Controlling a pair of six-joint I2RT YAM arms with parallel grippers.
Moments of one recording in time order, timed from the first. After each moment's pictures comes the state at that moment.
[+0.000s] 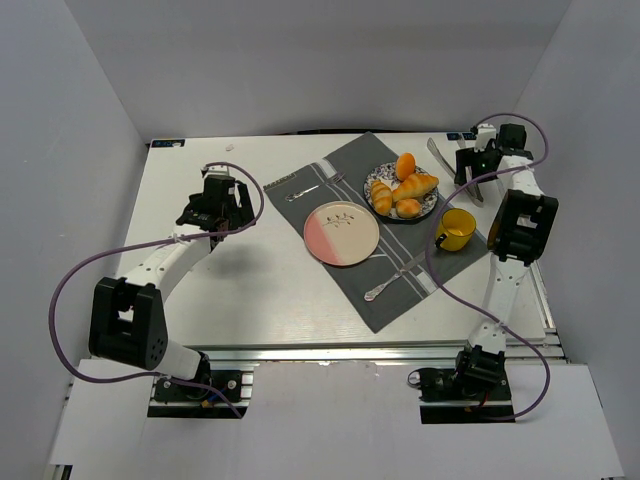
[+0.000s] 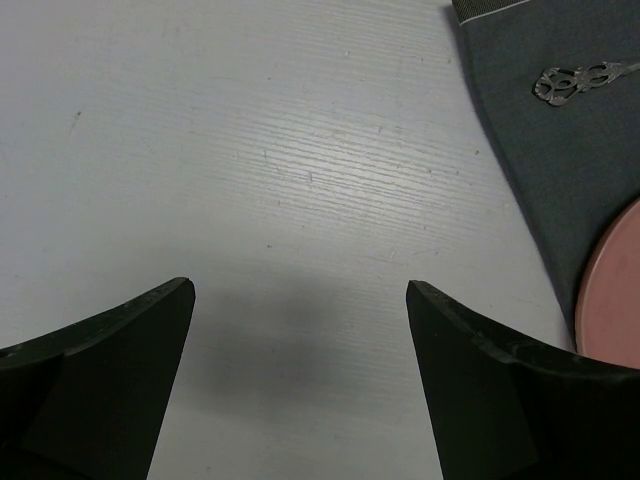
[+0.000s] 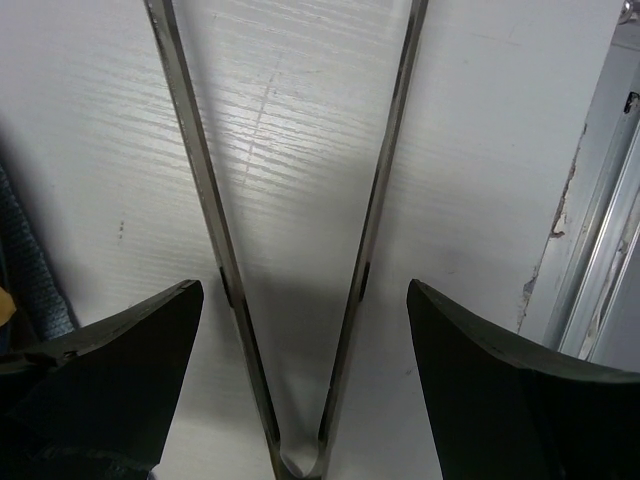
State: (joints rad) left arm -0.25 1.45 1.00 -0.28 -0.32 -0.32; right arm -0.23 2.47 2.13 -0.54 -0.35 -0.40
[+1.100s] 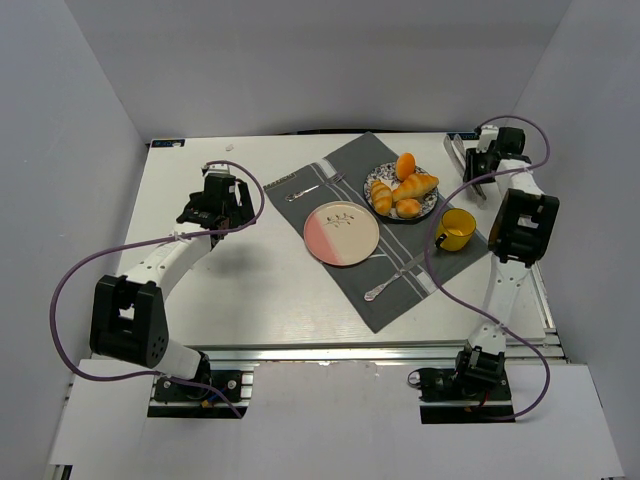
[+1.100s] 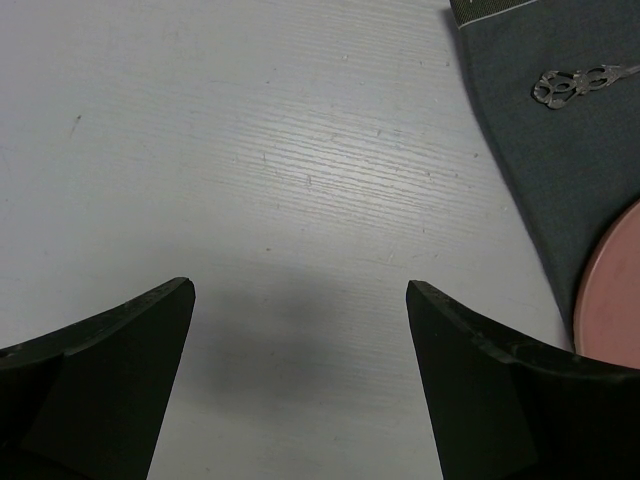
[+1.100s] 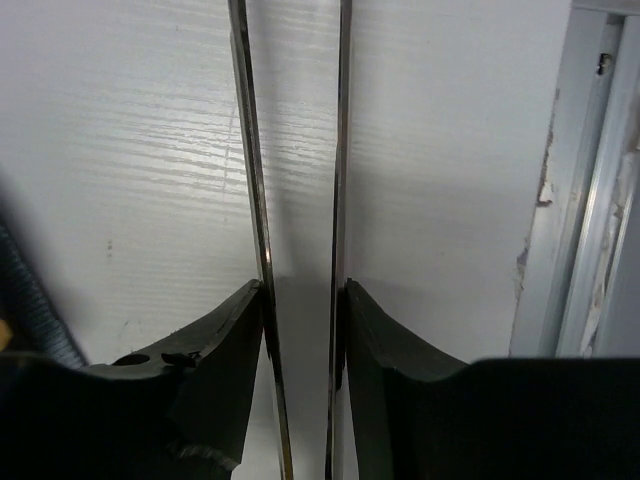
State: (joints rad) left arm -0.25 1.46 1.01 -0.29 -0.32 -0.32; right arm -0.22 2.43 2.02 -0.41 -0.28 -0.30
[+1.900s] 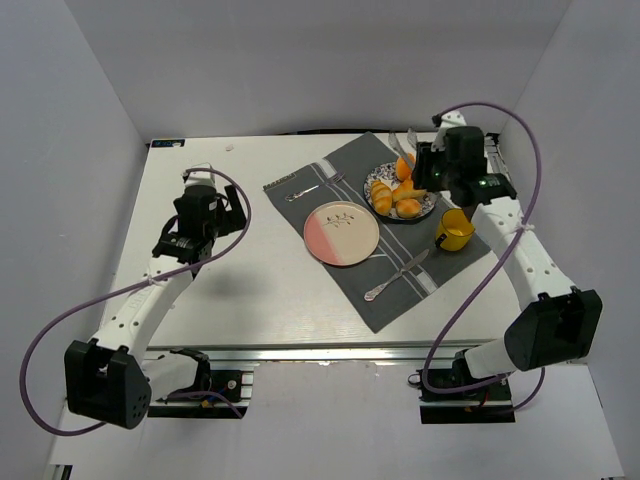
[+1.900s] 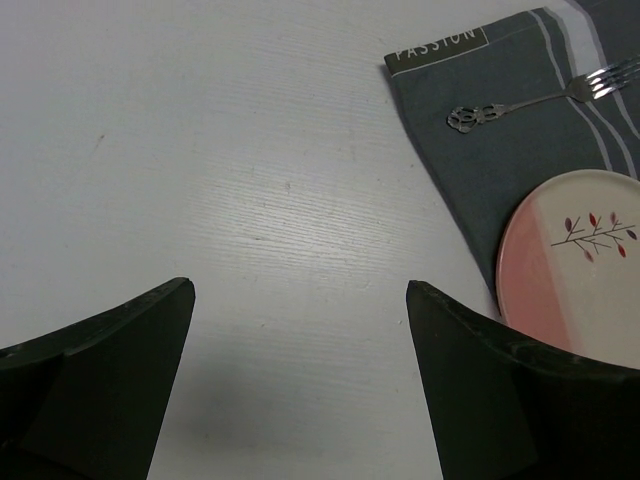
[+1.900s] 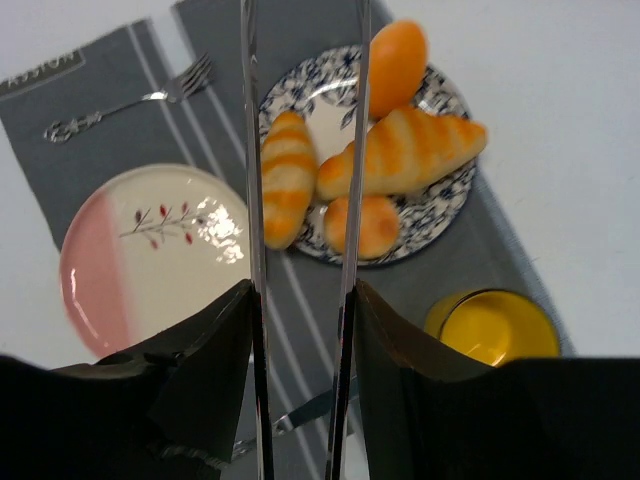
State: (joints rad) left arm -0.25 1.15 0.90 -0.29 -0.28 -0.33; right arm 0.23 1.43 1.40 -0.48 0.00 0.07
